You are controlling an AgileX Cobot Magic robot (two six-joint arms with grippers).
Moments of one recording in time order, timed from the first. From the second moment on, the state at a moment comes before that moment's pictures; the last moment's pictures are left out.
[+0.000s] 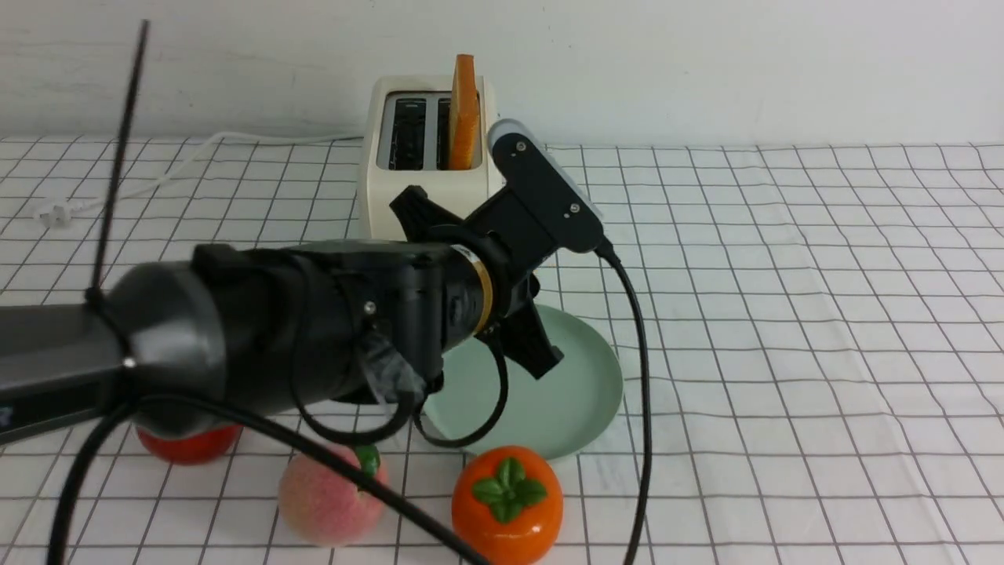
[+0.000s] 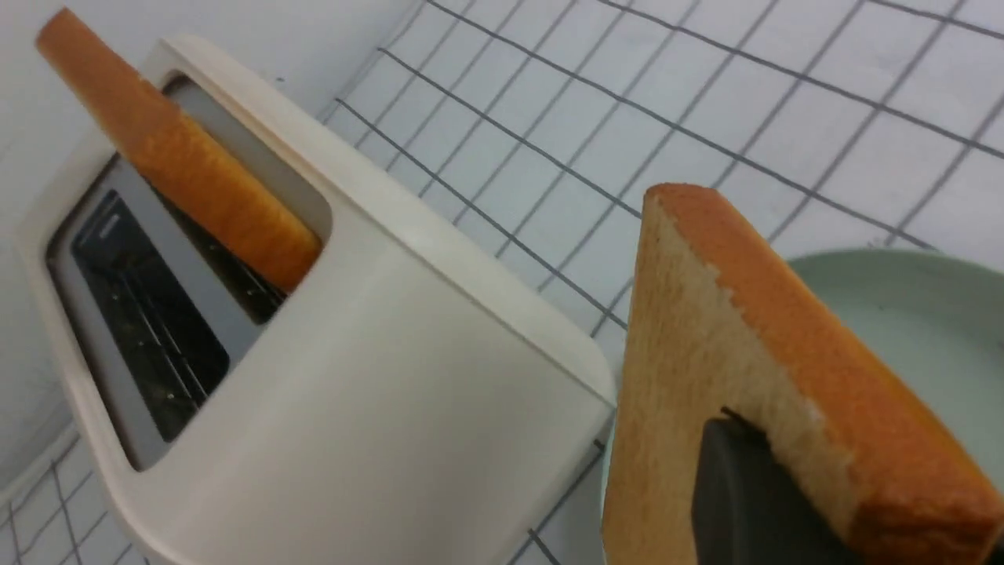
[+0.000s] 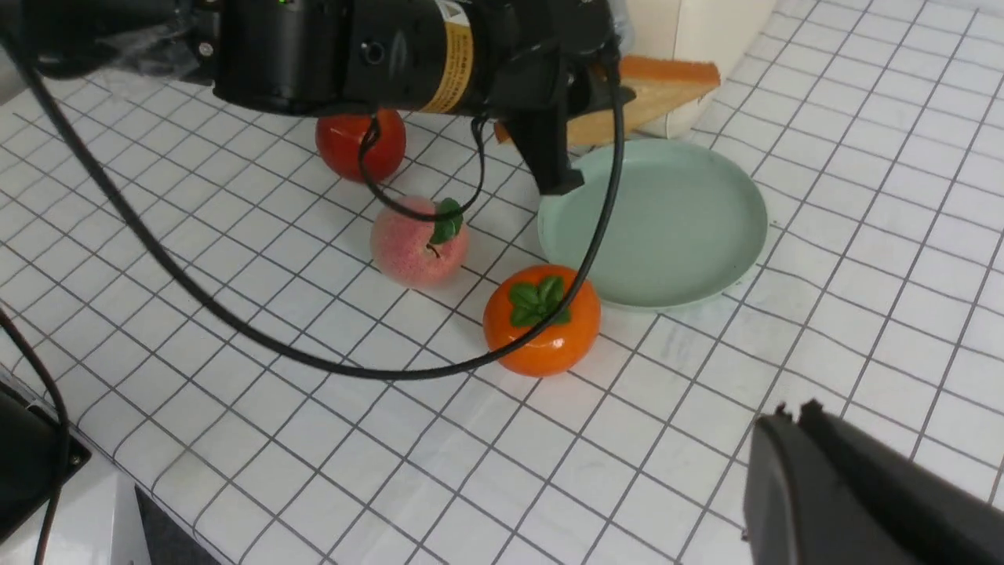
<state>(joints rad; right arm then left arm) 0.03 0.57 -1.10 0.63 1.27 -0.39 -0.75 1.70 -1.15 1.30 0.31 -0.88</state>
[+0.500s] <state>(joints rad) 0.03 0.57 -1.07 0.62 1.27 -0.41 -0.77 1.79 -1.16 1.57 0.26 -1.17</state>
